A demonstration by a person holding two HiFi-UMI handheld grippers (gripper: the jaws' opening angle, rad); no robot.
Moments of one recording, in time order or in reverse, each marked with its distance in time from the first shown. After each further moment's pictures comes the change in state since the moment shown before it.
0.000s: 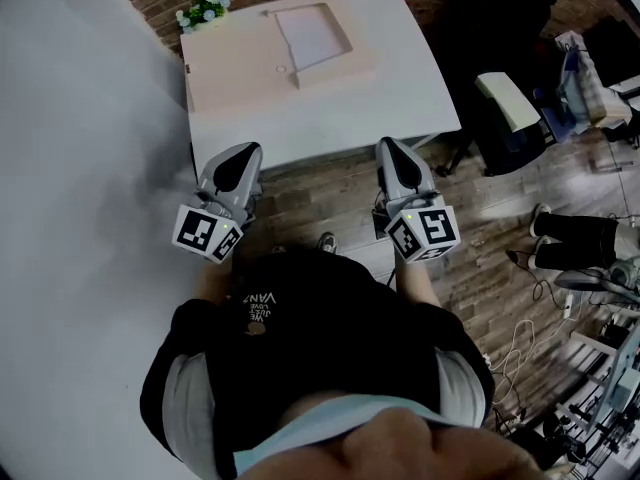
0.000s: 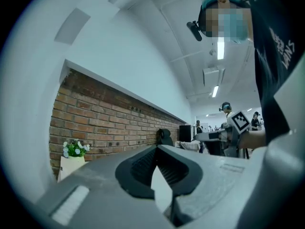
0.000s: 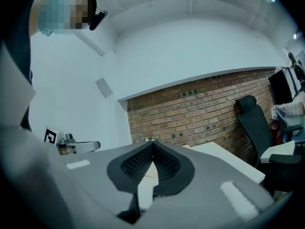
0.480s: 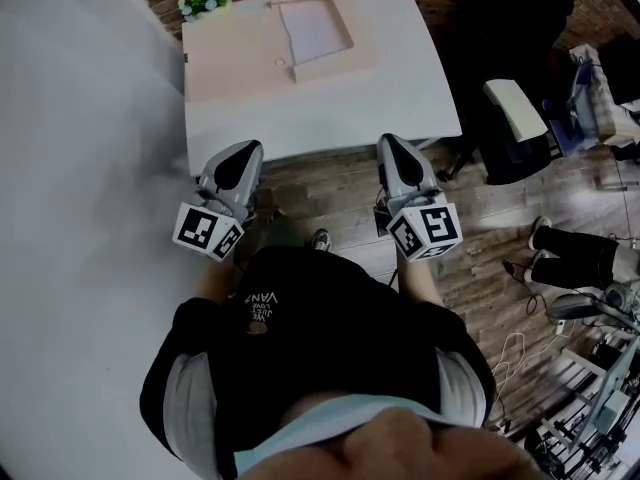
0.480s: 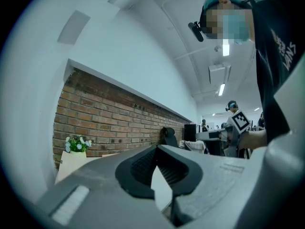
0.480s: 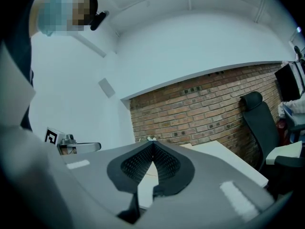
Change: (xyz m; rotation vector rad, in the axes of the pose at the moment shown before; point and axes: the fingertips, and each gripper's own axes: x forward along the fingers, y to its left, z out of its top) left arm 0.019 -0.020 -0.015 -0.025 0.010 0.076; right arm 0.002 -0.032 -0.003 0.000 0.025 0.076
